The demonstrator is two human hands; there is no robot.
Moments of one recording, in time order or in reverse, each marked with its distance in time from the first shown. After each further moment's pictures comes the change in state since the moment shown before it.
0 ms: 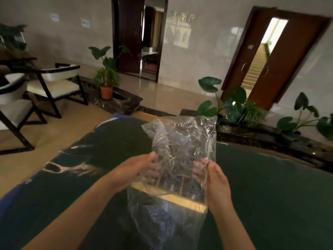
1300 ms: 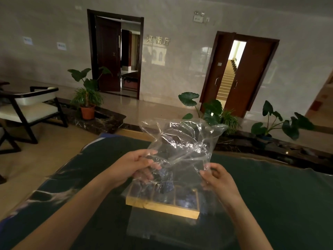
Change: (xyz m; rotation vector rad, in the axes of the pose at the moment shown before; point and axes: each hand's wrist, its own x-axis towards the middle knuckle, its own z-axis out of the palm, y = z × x) left_hand -0.005 0.056 -0.015 0.015 -0.142 0.246; right_hand -0.026 -0.053 -0.027 -0.299 -0.052 -0.134
